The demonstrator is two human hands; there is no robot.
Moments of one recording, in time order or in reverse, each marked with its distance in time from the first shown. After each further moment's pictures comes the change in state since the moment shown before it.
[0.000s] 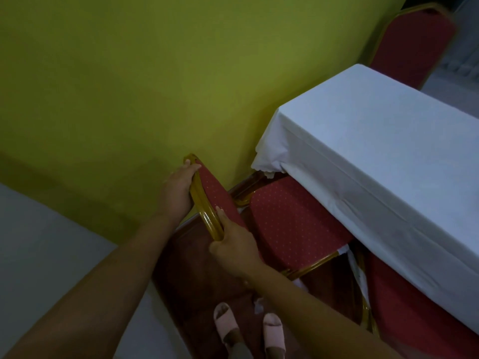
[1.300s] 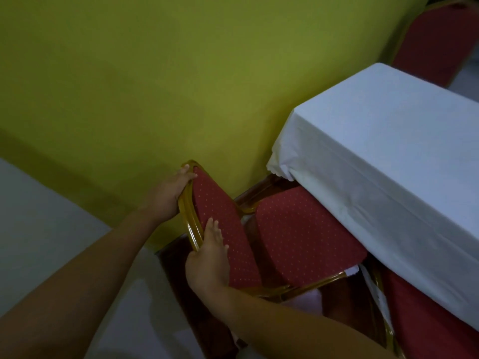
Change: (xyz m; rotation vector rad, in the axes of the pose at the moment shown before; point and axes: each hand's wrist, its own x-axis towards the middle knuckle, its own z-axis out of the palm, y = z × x) left_hand -0.016 -0.062 -0.045 0.110 -0.215 0.166; right_hand -0.021 -0.053 0.079 0.178 0.010 0.110
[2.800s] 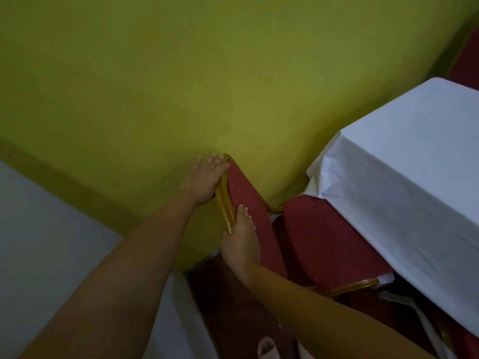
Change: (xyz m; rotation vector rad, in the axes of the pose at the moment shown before) left_hand 0.116 -0.066 -0.037 0.438 -0.121 -0.050; right_hand 0.138 -0.051 0.011 -0.051 0.095 -0.095
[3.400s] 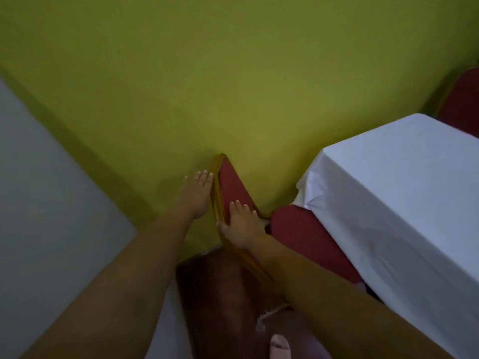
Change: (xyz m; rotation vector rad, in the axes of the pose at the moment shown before) left_hand -0.081 0.100 -0.024 0.064 -0.126 -0.338; right_hand -0.027 0.034 -0.098 -0.626 -0.308 -0.305
